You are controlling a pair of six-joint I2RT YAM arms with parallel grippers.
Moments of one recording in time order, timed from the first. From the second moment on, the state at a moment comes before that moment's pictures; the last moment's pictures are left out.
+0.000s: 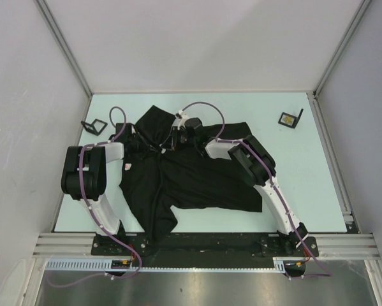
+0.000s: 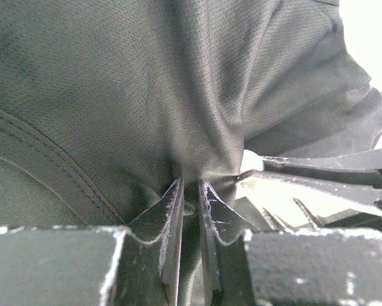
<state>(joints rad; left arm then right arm) -0.03 1.81 0.93 -0.01 0.34 -0.78 0.70 2.44 1.67 0.41 -0.42 0.67</state>
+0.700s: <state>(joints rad) -0.03 1.81 0.93 -0.01 0.35 -0.77 0.70 2.44 1.67 0.42 -0.43 0.67</state>
